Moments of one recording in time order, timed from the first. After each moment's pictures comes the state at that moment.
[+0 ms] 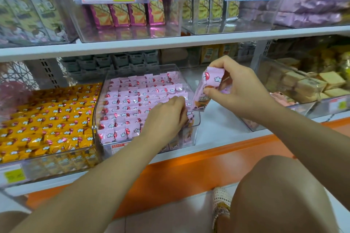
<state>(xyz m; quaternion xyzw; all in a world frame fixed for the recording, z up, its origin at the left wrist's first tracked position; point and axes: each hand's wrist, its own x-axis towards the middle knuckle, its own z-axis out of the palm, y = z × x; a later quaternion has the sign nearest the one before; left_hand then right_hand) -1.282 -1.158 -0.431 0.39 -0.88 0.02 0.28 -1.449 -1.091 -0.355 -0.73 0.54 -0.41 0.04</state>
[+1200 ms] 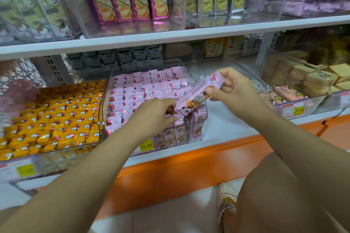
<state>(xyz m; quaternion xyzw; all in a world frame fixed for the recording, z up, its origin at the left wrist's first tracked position) -1.240 -1.166 -0.415 0.43 -0.89 -0.10 0.15 -1.447 -1.108 -0.392 -0.61 0.53 -0.52 0.27</state>
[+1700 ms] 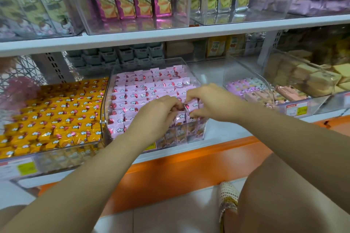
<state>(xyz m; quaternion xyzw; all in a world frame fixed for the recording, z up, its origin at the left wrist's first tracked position) -1.240 -1.161 -0.427 0.40 -0.88 -0.11 0.24 -1.420 -1.137 -0.394 -0.82 0.56 -0.12 0.03</state>
